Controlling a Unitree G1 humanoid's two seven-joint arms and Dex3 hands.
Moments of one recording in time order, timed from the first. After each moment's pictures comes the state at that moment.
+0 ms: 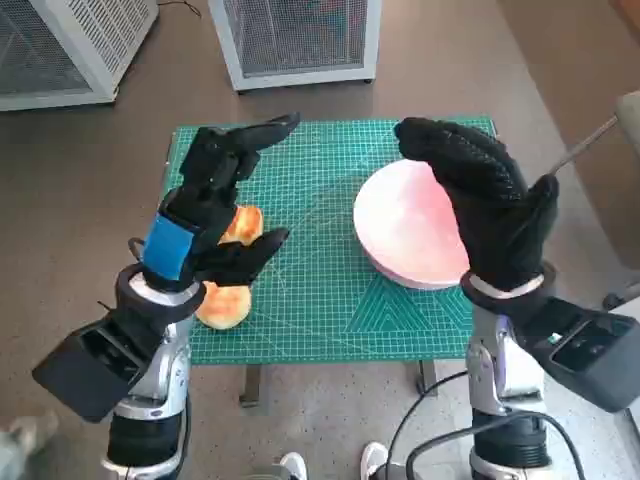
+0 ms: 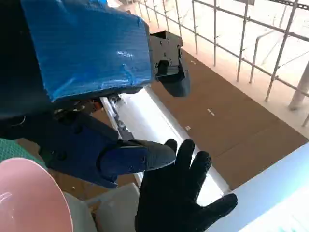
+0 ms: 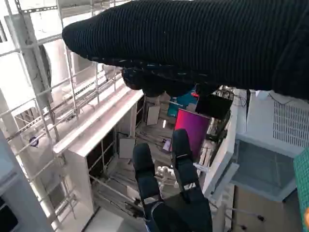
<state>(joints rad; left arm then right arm) -0.41 0.18 0.04 -0.13 -0.16 -0.32 -0.30 -0.51 -0.08 -0.06 0.04 0.35 -0.40 0.42</state>
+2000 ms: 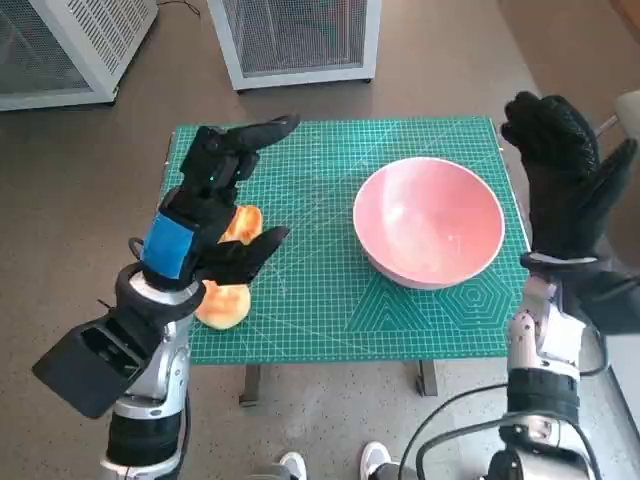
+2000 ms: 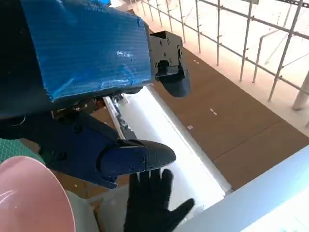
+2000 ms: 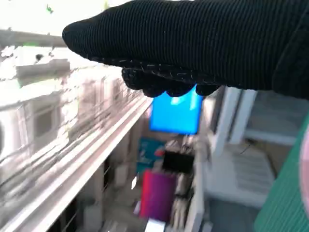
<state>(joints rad) -0.41 0.18 0.04 -0.12 -0.16 -0.31 -0.31 -0.71 -0.20 -0.32 0.72 0.35 -0.61 0.38</state>
